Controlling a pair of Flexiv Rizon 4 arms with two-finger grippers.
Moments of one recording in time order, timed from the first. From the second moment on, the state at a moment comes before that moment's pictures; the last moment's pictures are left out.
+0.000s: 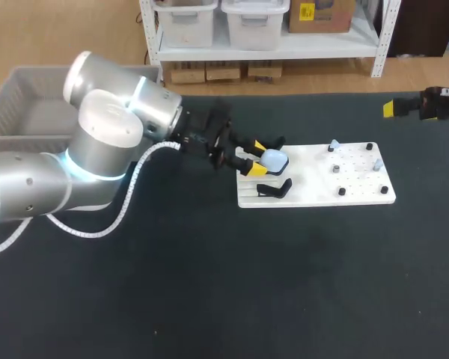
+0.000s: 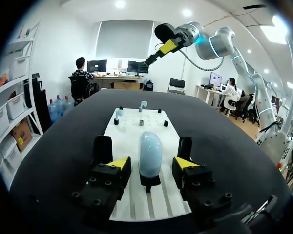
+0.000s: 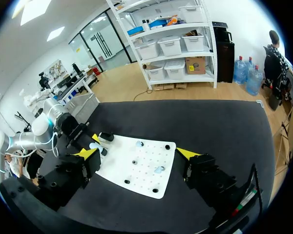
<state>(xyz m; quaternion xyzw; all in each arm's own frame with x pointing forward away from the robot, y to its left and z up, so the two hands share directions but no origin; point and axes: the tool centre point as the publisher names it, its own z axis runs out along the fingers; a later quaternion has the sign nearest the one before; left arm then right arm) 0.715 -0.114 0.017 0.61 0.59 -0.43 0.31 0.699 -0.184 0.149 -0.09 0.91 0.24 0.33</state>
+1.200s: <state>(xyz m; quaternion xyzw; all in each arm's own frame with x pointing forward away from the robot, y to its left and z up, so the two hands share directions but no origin) 0.715 -0.126 0.013 0.61 0.59 -0.43 0.31 0.699 -0.184 0.149 -0.09 0.91 0.24 0.33</state>
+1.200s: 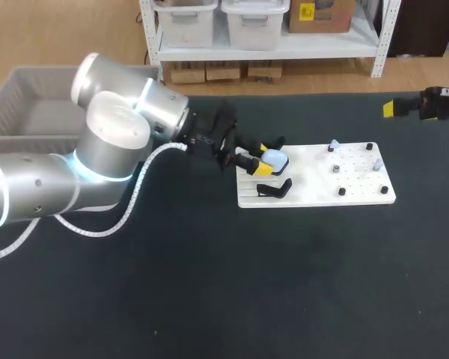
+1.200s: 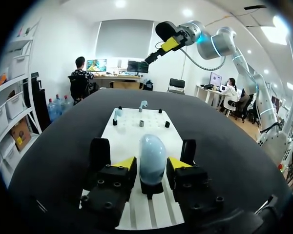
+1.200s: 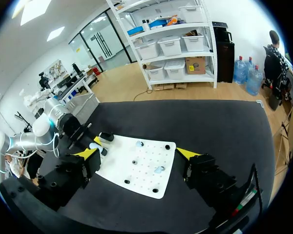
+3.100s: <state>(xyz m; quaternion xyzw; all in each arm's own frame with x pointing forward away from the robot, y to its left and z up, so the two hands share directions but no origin) 0.670 -0.113 0.133 0.56 0.49 -0.50 0.44 0.699 -0.184 0.149 -0.09 0.91 0.24 0.33</state>
